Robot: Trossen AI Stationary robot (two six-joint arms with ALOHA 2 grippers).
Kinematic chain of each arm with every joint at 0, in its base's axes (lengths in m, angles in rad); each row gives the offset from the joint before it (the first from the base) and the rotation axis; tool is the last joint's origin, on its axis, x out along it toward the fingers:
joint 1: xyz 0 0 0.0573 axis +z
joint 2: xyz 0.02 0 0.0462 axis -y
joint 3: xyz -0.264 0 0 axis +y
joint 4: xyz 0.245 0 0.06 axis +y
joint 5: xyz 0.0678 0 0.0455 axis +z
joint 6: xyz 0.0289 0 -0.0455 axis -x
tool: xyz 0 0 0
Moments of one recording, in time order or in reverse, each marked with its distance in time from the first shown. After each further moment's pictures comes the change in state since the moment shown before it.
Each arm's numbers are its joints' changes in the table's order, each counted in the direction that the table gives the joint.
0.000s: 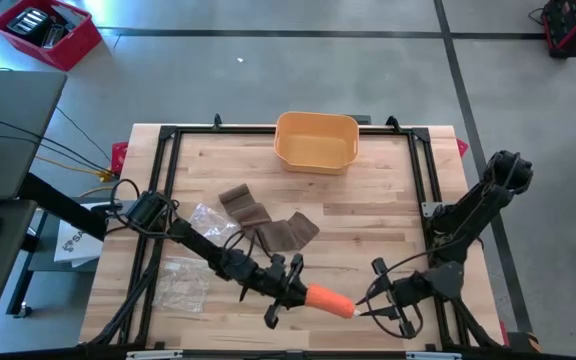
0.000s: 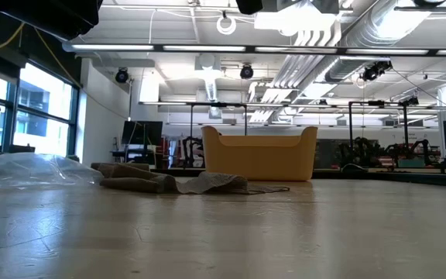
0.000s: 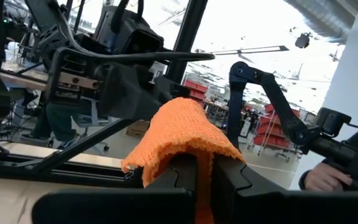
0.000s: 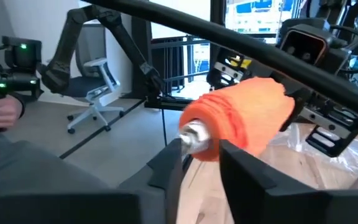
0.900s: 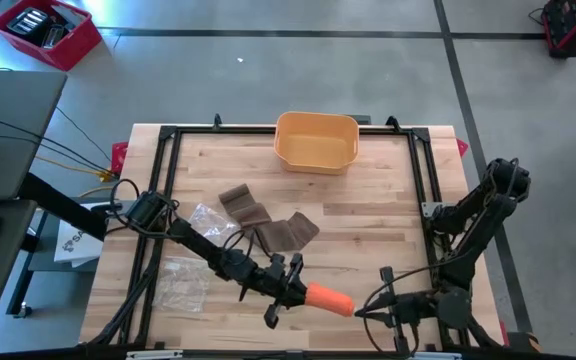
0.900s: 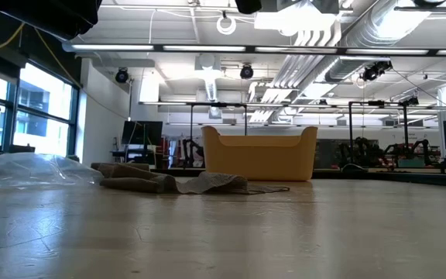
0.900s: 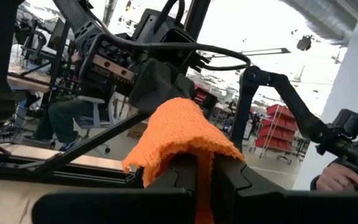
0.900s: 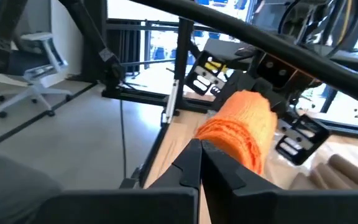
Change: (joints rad) left arm 0.000 0.000 0.000 -0.007 0.010 -0.001; right arm 0.060 -0.110 -0.224 0.236 -0.292 0.049
